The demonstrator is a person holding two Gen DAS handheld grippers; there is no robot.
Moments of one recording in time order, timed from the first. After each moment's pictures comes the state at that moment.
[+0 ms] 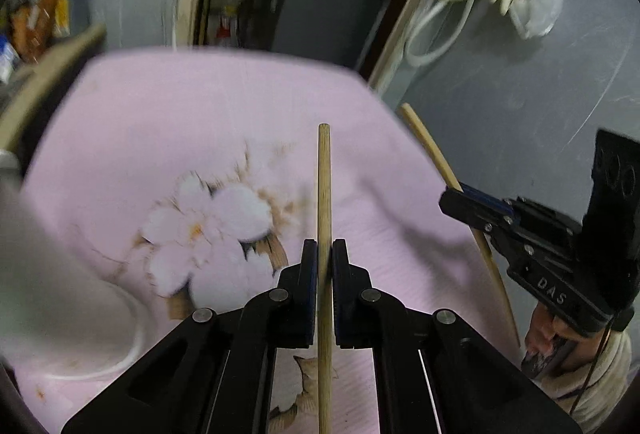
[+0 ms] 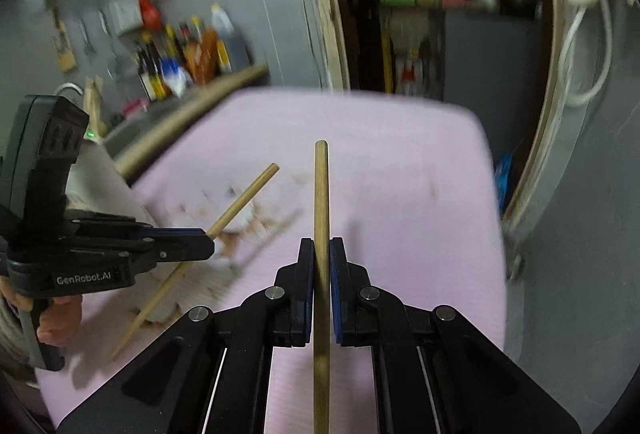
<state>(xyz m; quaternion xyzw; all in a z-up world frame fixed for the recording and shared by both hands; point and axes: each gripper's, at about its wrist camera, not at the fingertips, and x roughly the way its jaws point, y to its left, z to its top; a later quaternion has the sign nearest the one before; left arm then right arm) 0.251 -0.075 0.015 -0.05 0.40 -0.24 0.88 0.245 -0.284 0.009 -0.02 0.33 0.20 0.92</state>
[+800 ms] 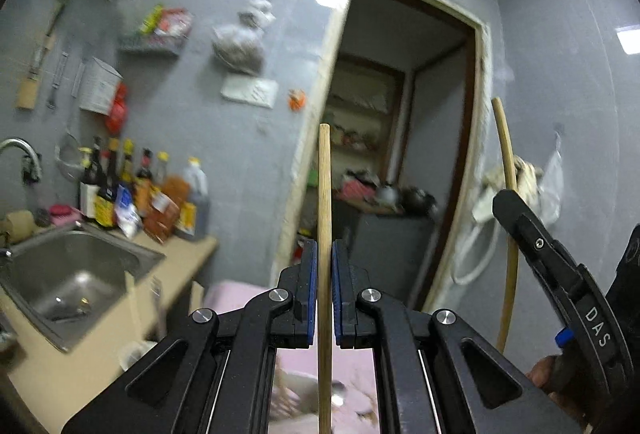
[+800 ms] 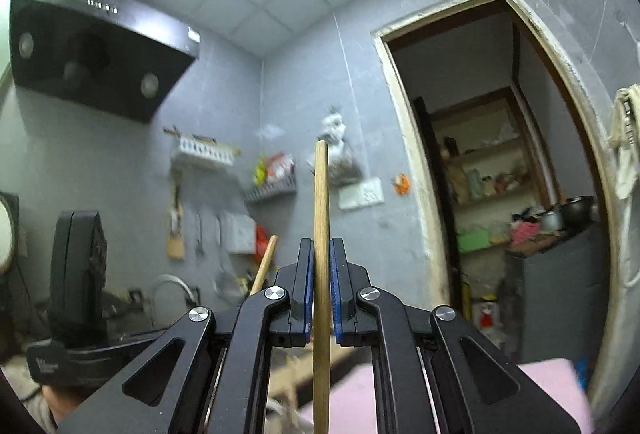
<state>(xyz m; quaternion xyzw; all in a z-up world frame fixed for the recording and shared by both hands) 0.160 0.044 0.144 -0.12 0.03 -0.09 0.99 0.165 -0.170 0.133 0.09 -0.12 0.32 0.94</state>
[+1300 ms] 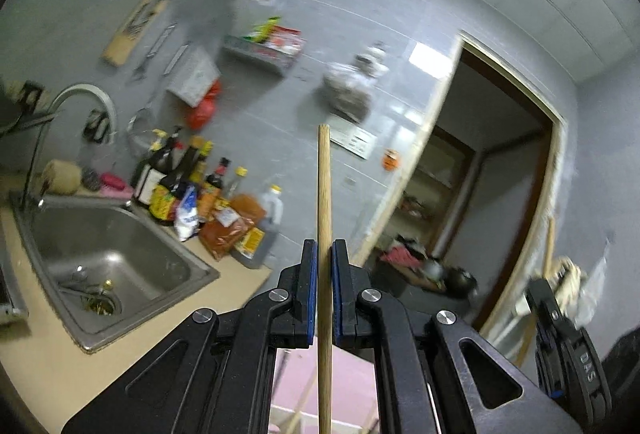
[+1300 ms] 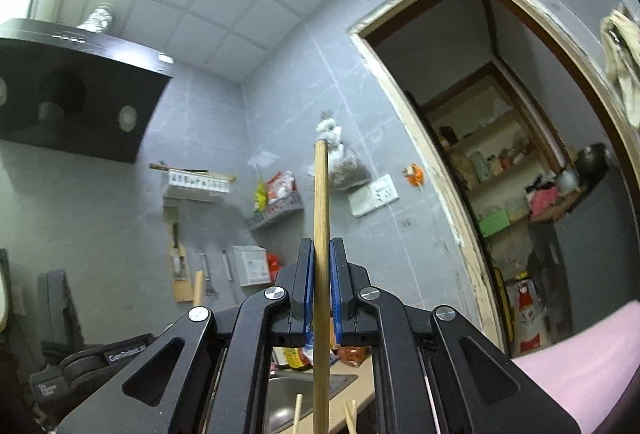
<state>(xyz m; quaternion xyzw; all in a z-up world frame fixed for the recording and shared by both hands) 0.177 0.182 0.122 -0.27 -0.04 0.01 0.96 0.212 -0.114 0.113 0.19 -0.13 0.32 0.92</state>
